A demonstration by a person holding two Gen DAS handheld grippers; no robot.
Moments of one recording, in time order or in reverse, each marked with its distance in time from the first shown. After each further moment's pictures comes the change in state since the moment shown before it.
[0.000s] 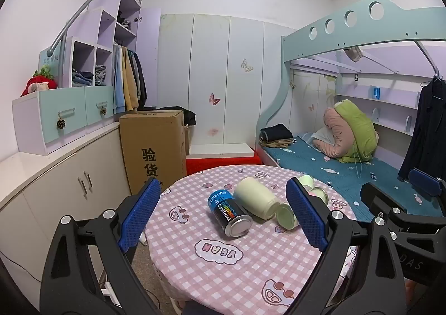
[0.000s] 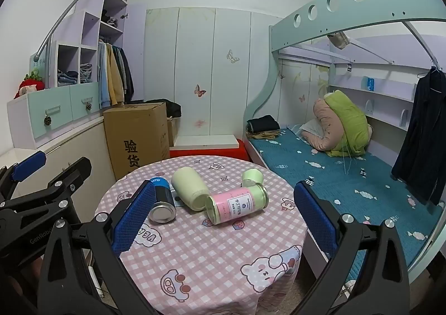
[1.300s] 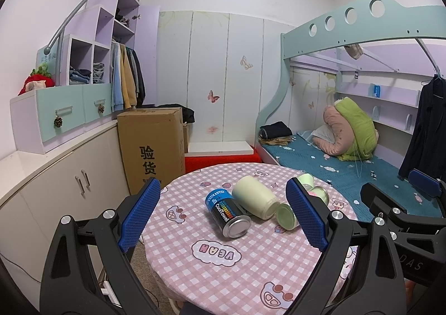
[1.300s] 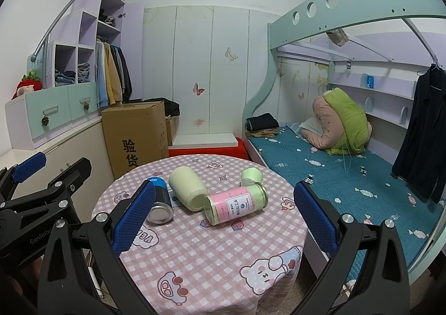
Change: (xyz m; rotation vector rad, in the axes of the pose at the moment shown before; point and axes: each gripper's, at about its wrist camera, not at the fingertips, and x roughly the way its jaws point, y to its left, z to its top) left arm 0.000 0.000 0.000 -0.003 0.005 -0.004; right arm 0.009 -0.004 -0.005 0.001 0.010 -0.006
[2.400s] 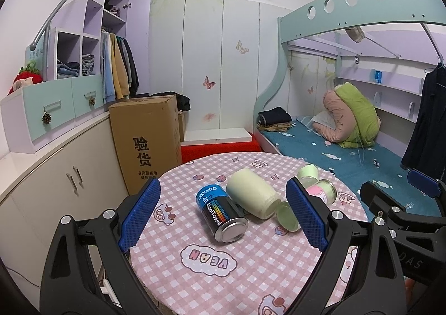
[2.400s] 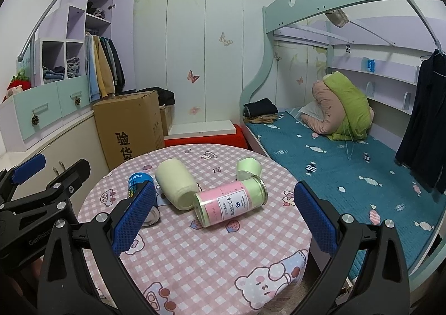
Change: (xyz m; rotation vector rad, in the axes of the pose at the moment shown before) left arm 0.063 -0.016 -0.003 0.031 0.077 -0.005; right arm 0.054 -0.015 0.003 0.042 0.074 0.001
